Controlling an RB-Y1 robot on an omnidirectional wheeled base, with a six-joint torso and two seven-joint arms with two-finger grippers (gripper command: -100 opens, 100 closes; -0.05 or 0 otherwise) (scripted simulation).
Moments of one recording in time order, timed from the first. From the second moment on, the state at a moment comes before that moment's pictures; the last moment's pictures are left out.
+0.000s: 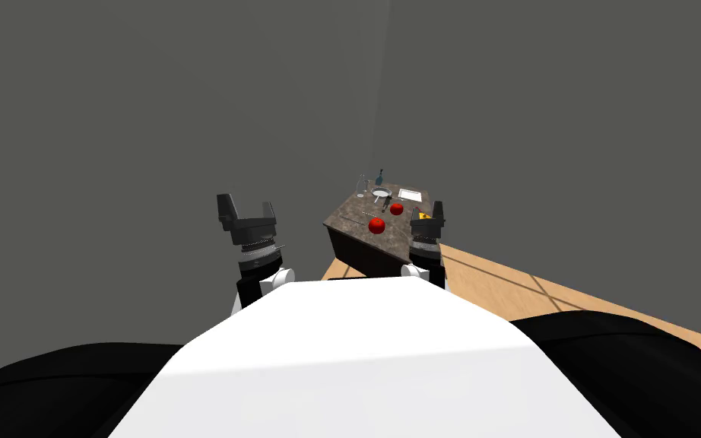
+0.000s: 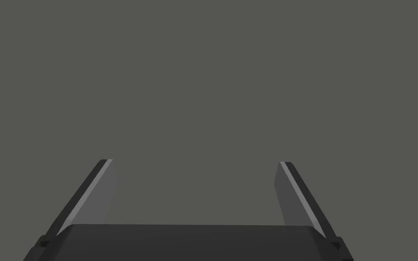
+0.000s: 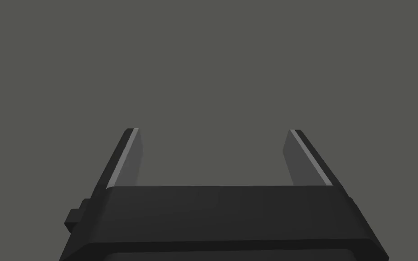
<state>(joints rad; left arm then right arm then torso) 0.54 -0.02 0.02 -2.39 0.02 -0.53 0.09 0.53 -0.02 -0.02 -2.24 -0.12 -0.51 0.02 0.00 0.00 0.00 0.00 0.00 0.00</state>
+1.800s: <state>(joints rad) 0.54 -0.02 0.02 -2.39 0.02 -0.53 0.09 0.52 -0.46 0.07 -2.00 -0.22 -0.56 0.23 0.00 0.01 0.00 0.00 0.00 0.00</state>
